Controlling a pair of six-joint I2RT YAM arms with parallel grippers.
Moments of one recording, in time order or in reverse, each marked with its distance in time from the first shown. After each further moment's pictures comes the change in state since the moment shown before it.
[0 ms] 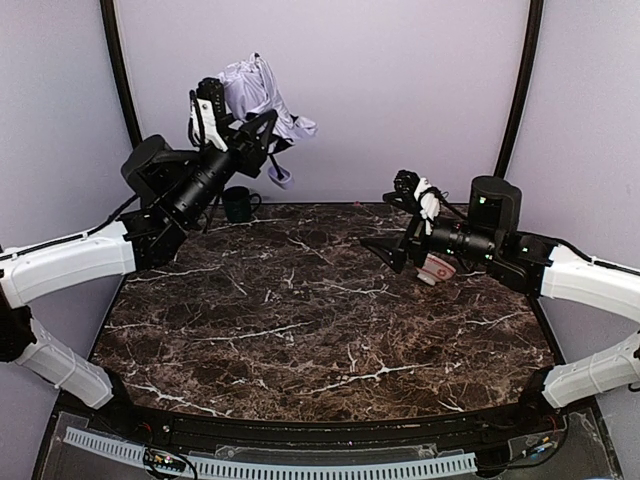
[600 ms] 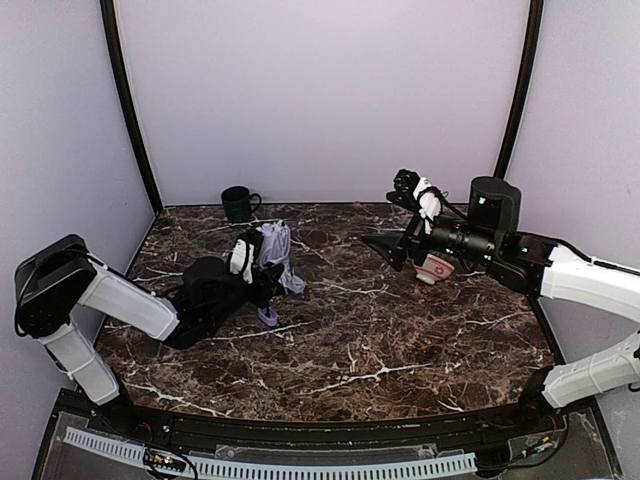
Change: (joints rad) left arm 0.013 0.283 -0.620 0.293 -0.073 -0.176; right arm 0.000 0.000 -0.003 -0.003 0.056 -0.008
